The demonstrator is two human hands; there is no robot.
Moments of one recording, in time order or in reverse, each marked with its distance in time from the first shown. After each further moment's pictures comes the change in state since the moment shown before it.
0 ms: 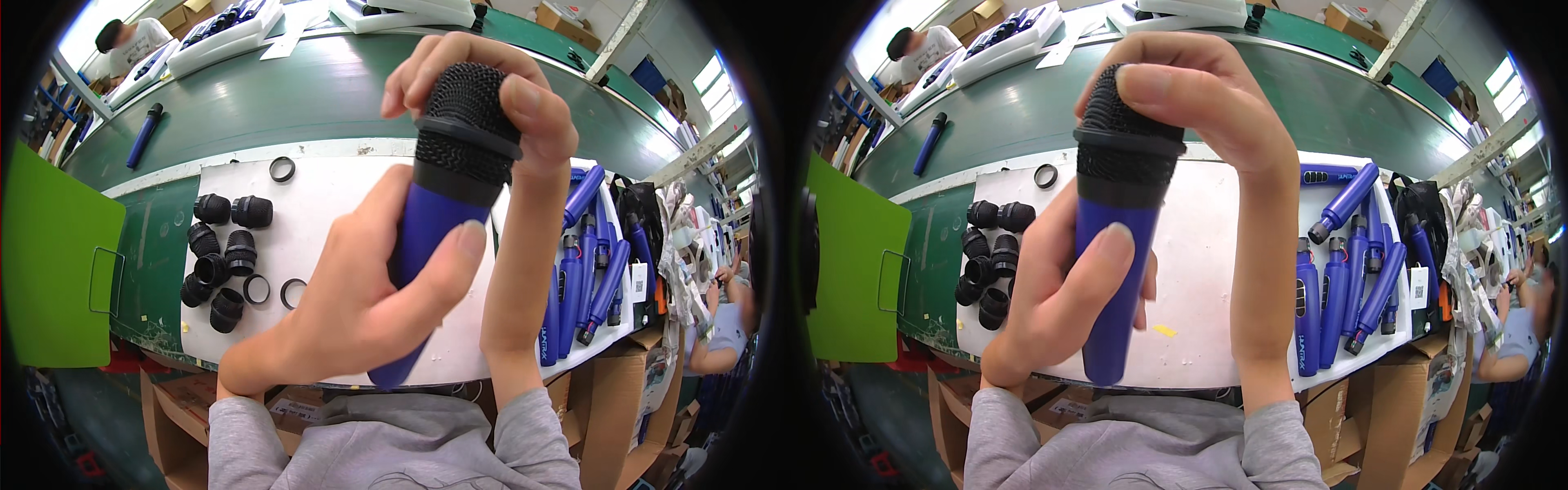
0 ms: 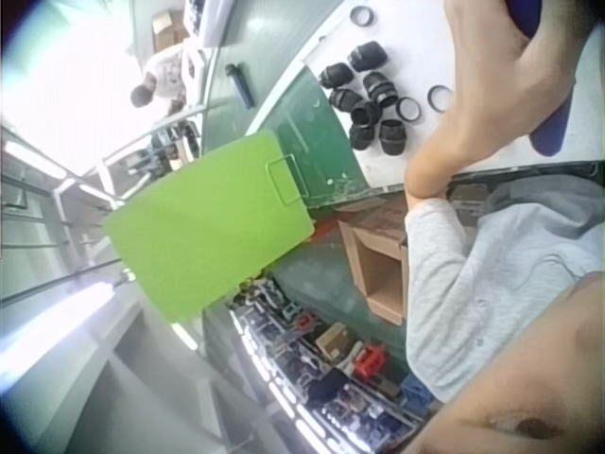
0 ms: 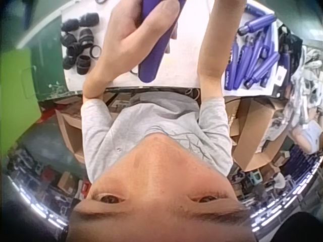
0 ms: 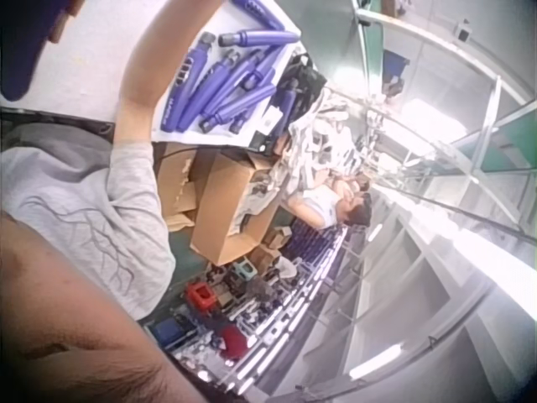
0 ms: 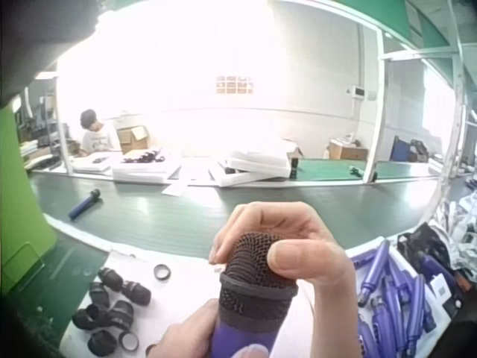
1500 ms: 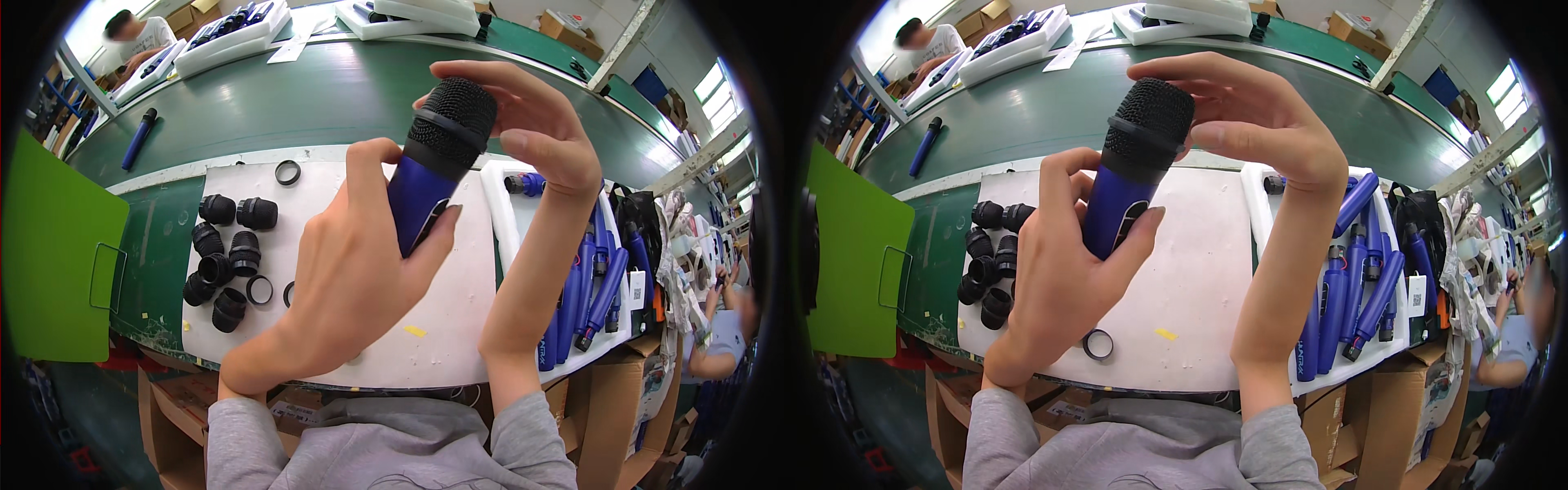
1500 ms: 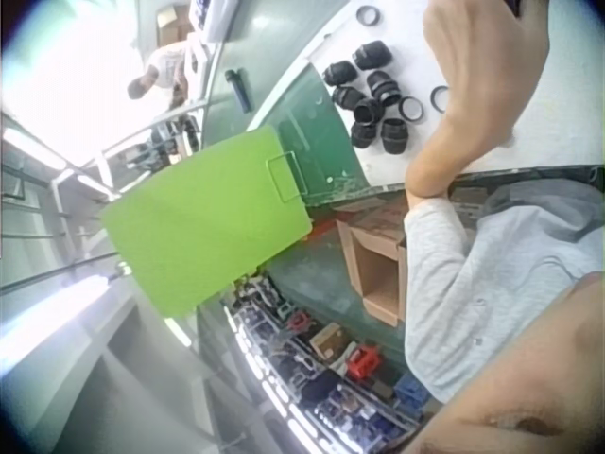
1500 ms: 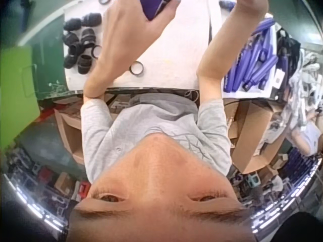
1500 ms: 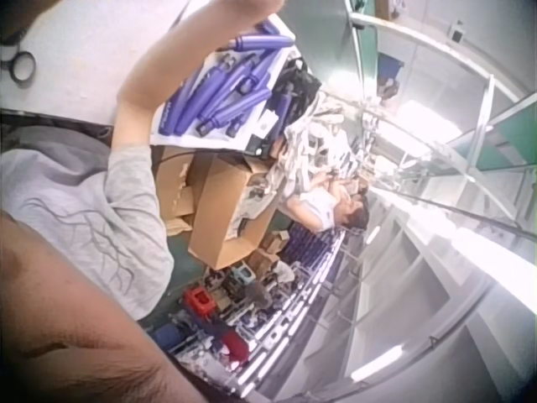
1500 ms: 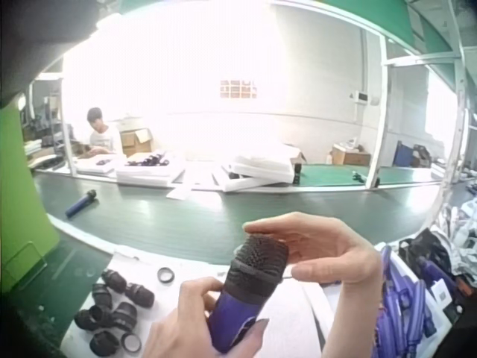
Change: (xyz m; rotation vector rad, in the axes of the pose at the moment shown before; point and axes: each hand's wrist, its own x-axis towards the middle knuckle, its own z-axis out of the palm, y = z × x) left_hand 0.012 -0.014 0.000 0.733 0.382 0.170; right_hand -0.030 -0.001 -0.025 0.064 -0.058 -0.012
